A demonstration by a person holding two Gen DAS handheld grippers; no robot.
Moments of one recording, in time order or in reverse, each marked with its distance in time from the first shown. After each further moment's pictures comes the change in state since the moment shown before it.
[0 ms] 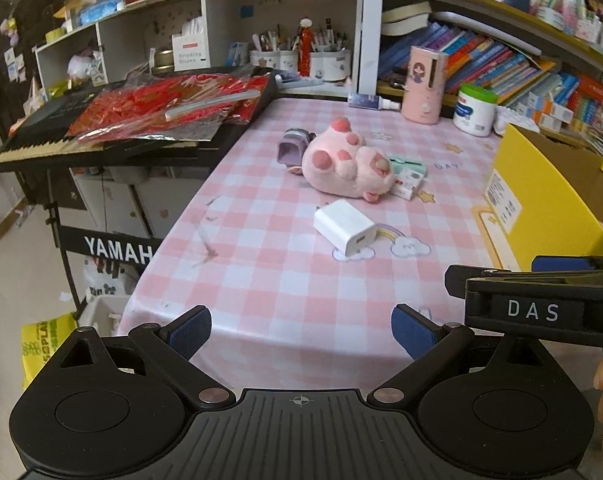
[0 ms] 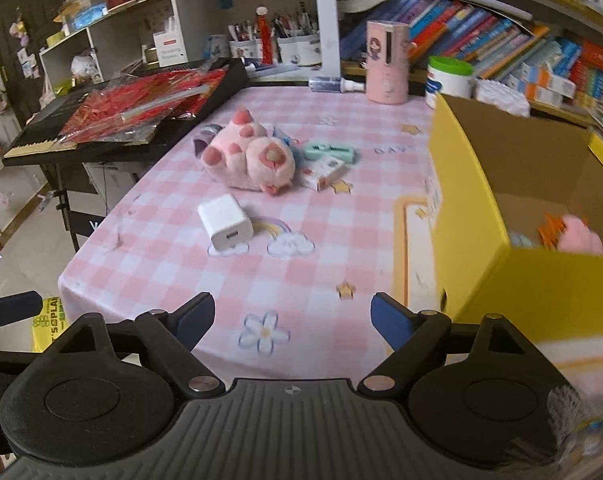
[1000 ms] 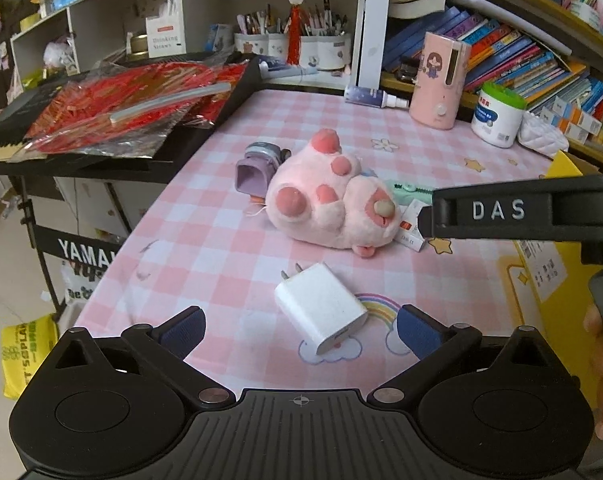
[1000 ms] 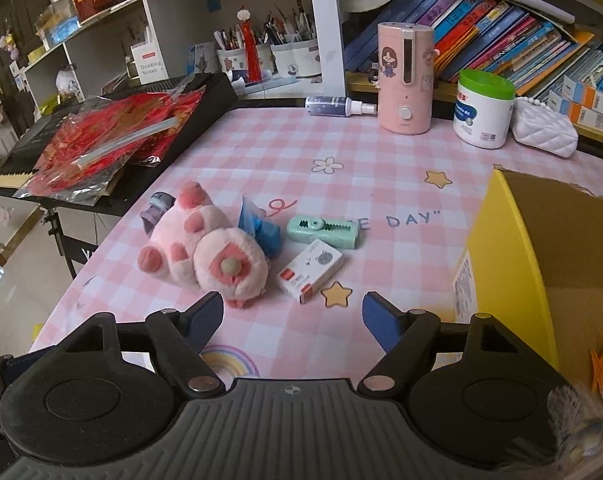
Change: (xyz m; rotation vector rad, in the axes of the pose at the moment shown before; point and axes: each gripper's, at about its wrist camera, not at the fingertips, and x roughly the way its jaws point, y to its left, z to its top) left arm 0.101 -0.029 0.064 -0.032 0.047 -0.007; right arm 0.107 -0.037 0.103 0.026 0.020 0.038
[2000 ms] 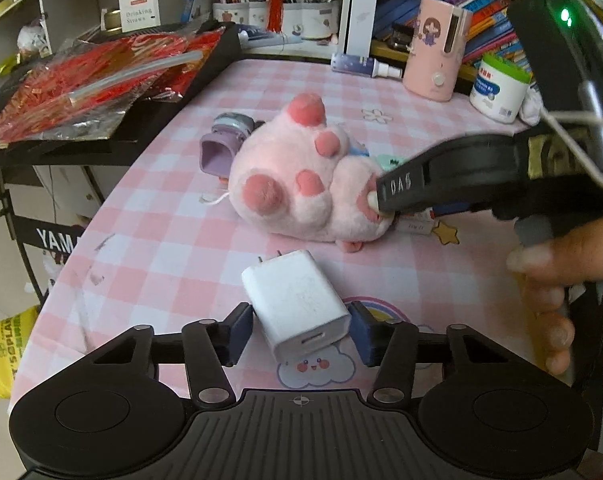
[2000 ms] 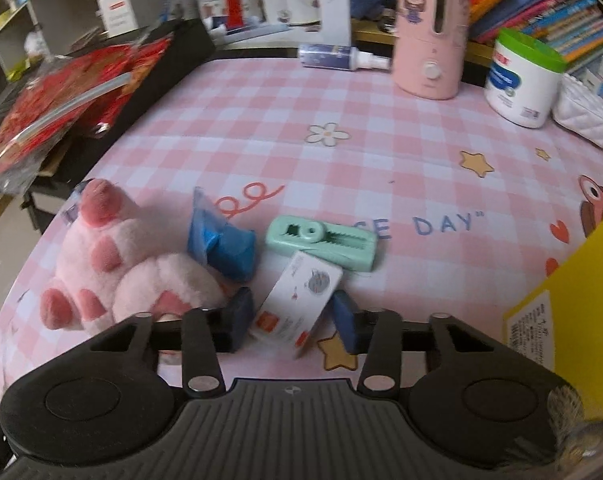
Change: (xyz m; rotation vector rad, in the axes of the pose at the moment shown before) left arm 0.041 -0.006 0.008 0.015 0.077 -0.042; right arm 0.094 -0.003 0.026 -0.047 0.142 -0.025
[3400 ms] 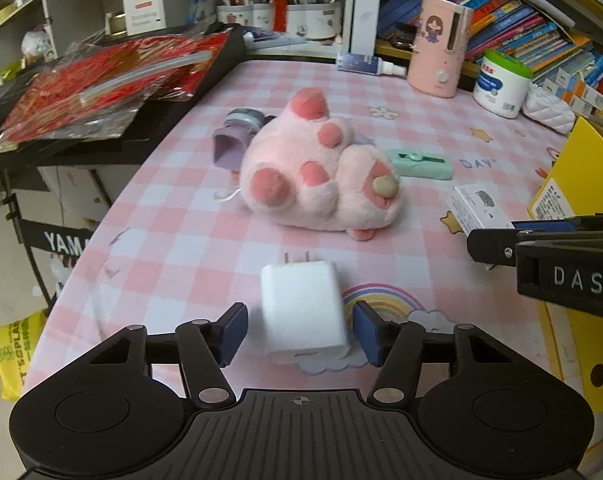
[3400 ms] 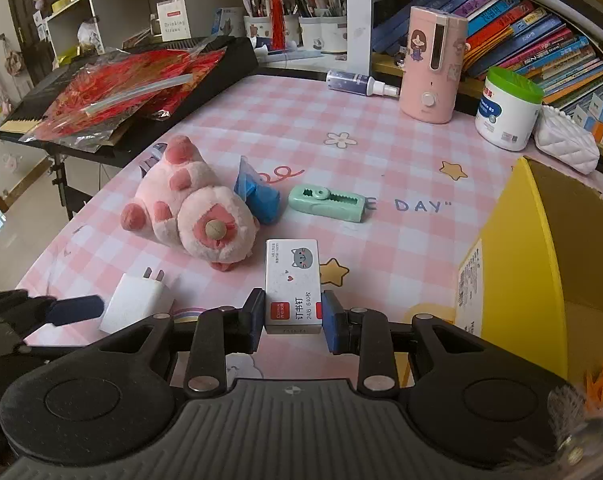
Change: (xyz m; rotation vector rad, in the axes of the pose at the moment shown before) left arm -0.001 0.003 -0.008 0.023 -0.002 0.019; right arm -0.079 -0.002 -0.051 -0.092 -0.077 0.032
